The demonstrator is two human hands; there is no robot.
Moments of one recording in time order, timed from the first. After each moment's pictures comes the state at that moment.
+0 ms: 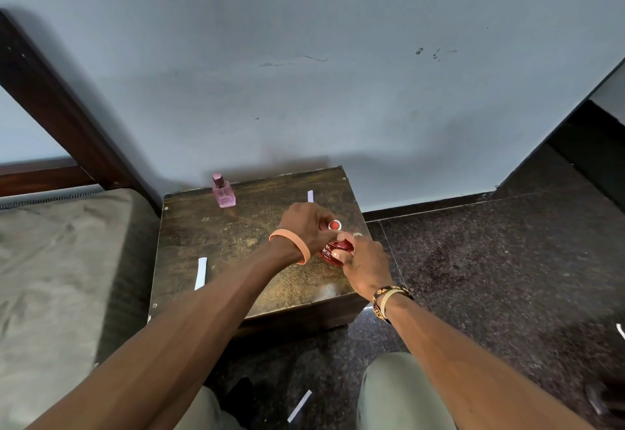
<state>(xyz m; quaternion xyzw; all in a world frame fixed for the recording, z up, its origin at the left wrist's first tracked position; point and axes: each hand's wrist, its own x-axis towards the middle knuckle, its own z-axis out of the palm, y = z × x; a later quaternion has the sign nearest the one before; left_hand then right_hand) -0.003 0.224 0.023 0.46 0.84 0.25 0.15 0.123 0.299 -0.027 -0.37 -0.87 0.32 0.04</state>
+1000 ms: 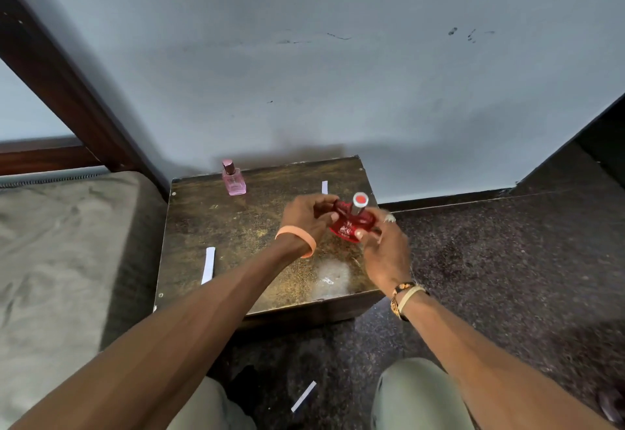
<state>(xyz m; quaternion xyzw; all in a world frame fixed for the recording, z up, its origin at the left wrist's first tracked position) -0.022 0.221 -0.017 0.28 0.81 0.45 0.23 0.108 0.304 -0.033 -0.42 -0.80 0.41 0.15</state>
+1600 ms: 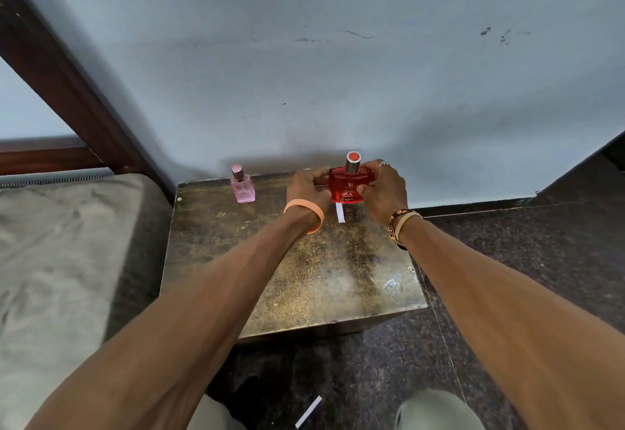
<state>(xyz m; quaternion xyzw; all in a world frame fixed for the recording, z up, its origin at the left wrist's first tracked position) -0.084 0.260 -0.025 0.18 0.80 0.52 0.23 -0.003 0.372 -0.020 -0.39 -0.83 0.37 0.14</state>
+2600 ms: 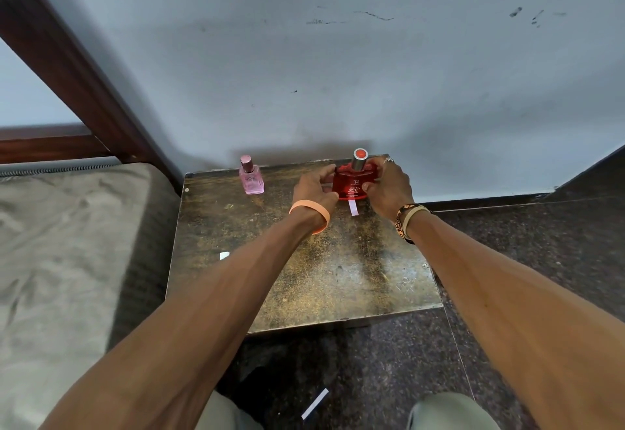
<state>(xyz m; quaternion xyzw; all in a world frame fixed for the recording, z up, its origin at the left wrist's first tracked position) -0.091 0.251 -0.043 0.18 0.82 0.49 0.24 -0.017 0.374 -0.039 -0.37 -0.84 0.38 0.10</state>
